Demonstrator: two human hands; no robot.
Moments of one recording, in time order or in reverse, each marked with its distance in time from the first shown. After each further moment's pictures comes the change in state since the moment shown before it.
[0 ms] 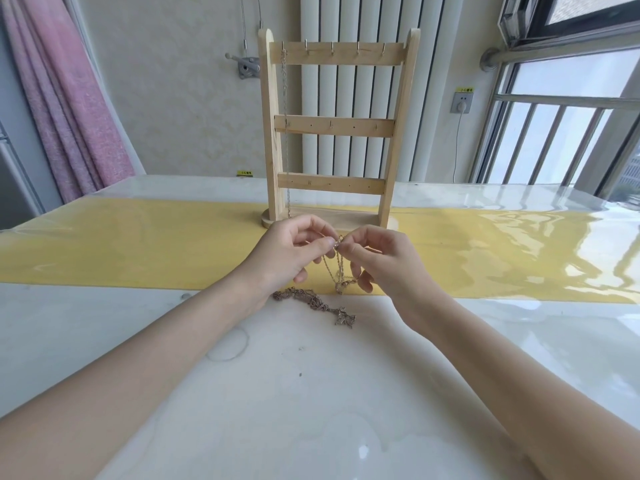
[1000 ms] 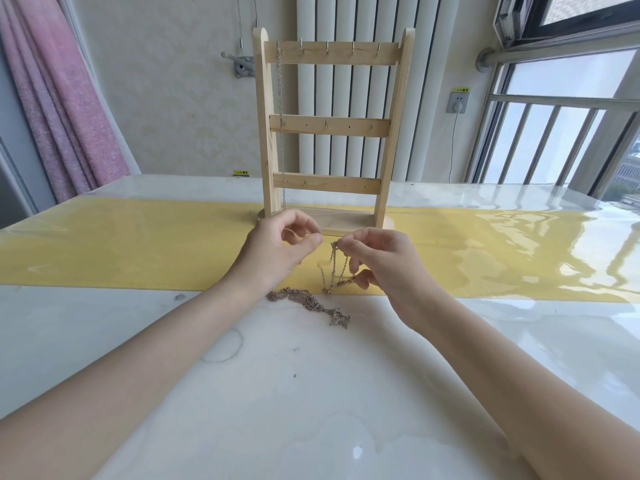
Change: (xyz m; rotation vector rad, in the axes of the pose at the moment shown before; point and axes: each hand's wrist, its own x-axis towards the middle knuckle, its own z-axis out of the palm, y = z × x) left_hand 0.007 -0.009 -0.003 0.154 0.167 0.097; right_hand 0.003 0.002 -0.003 0.077 0.049 0.102
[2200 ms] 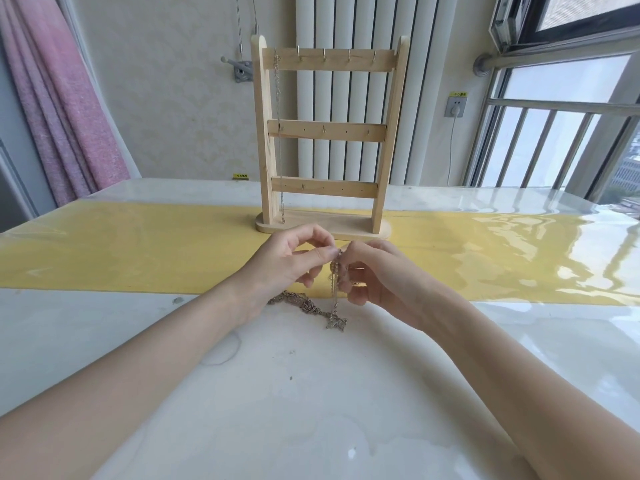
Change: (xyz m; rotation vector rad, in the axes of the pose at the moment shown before) left_hand -0.009 0.008 0.003 -0.198 -0.268 -0.078; right_hand 0.001 -0.006 -0.008 0.070 -0.315 0.168
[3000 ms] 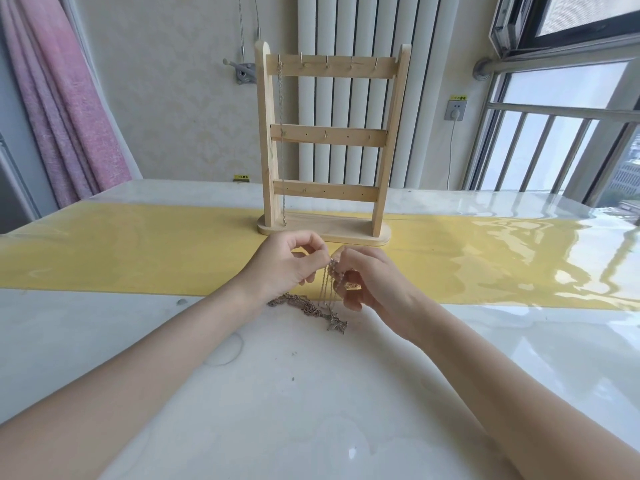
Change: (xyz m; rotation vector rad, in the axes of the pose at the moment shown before) left_hand 0.004 0.001 0.000 0.104 0.107 0.009; right_hand 0.002 0.004 0.013 -0.098 0.118 -0.034
